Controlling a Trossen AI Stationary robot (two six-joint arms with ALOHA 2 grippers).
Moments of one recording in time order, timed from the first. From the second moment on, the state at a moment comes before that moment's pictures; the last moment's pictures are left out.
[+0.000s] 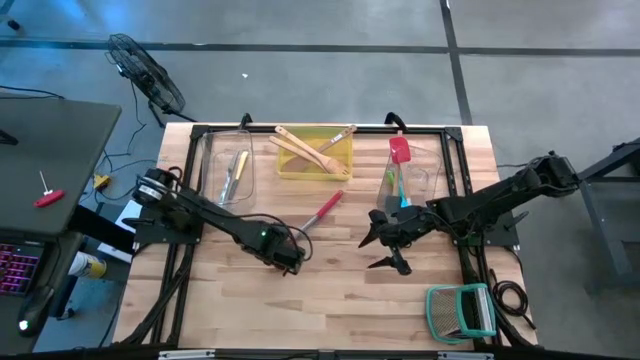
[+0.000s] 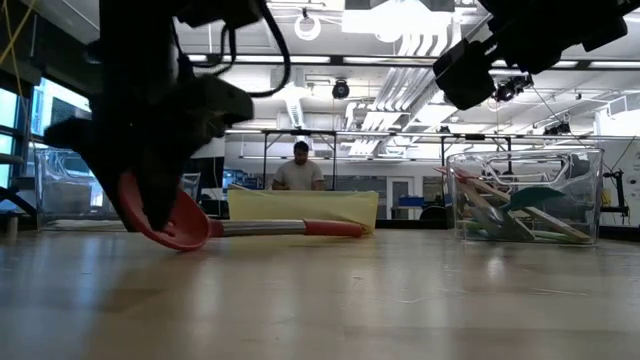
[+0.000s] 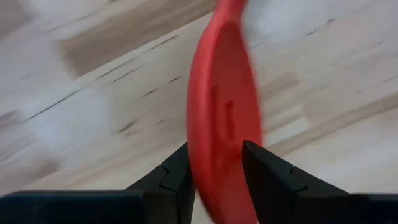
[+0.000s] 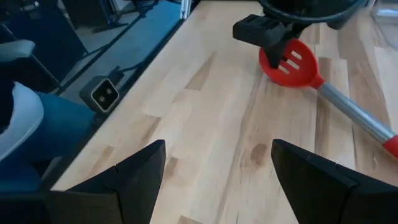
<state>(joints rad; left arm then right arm) -0.35 1.76 1.13 -0.77 -0.06 -1.50 0.25 1.22 0.58 0.16 -0.19 0.09</state>
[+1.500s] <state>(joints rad) -0.34 1.80 1.67 -1.42 -0.62 -1.28 0.29 1.22 0.58 0.17 -0.34 0.07</state>
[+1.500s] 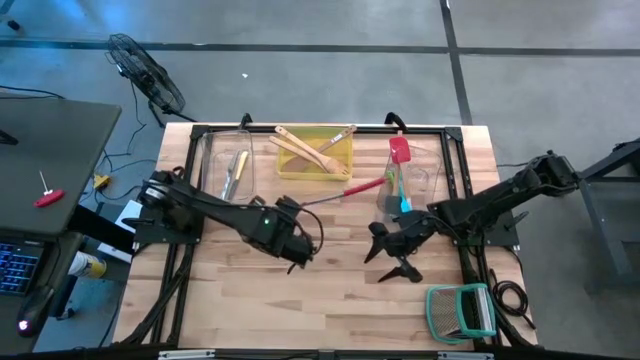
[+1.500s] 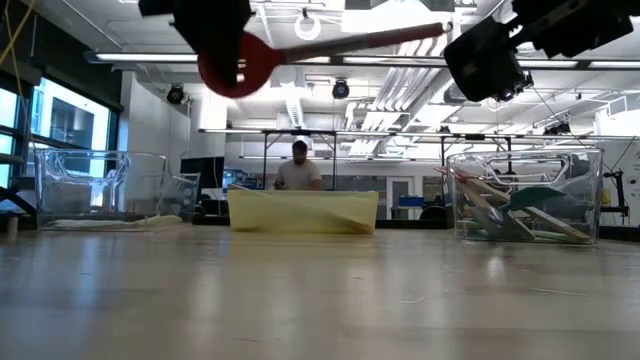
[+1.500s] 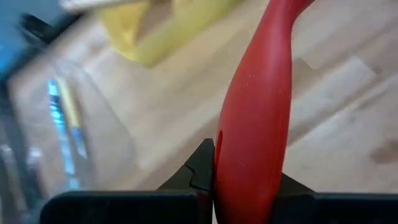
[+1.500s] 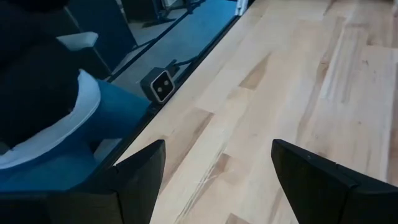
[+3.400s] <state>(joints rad) 0.47 1.78 1.33 -0.71 -0.16 -0.33 0.07 1.22 0.58 0.24 -0.48 -0.08</state>
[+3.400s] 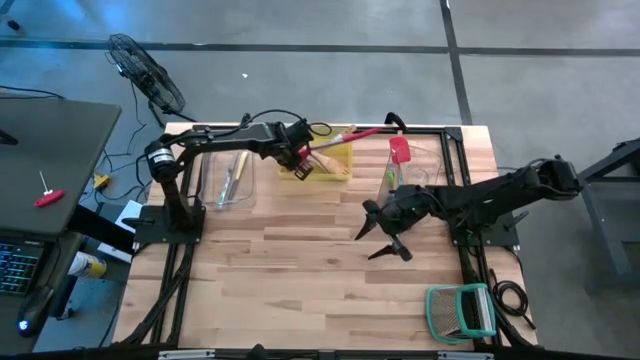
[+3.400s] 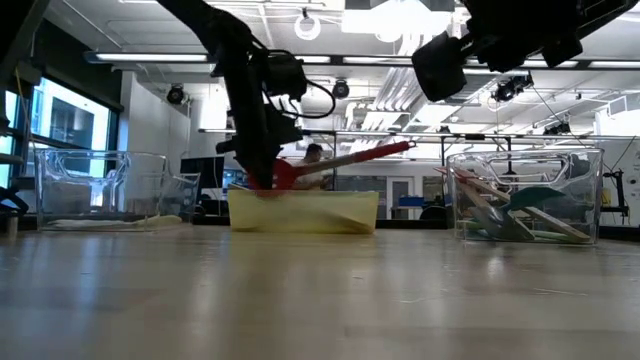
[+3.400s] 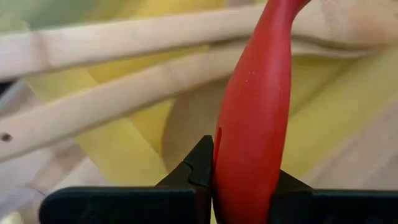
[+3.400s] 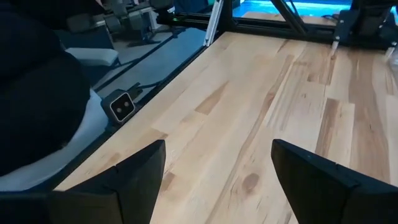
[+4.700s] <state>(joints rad) 0.52 1.78 1.20 -0.62 -0.14 -0.36 0.02 1.22 0.58 0.18 -0.53 -0.09</state>
